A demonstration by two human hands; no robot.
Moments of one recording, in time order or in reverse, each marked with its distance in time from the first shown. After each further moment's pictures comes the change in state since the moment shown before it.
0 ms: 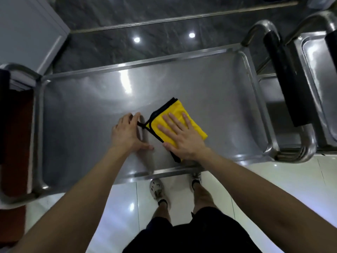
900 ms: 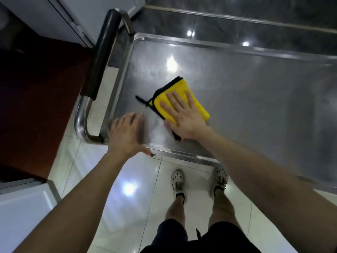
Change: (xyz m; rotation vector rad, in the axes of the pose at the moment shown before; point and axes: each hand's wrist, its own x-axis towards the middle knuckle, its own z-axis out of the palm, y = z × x) left_hand -0.115 -0.250 0.046 0.009 0.177 -0.142; right_hand 0.174 -0.197 0.025 -0.007 -0.023 -0.248
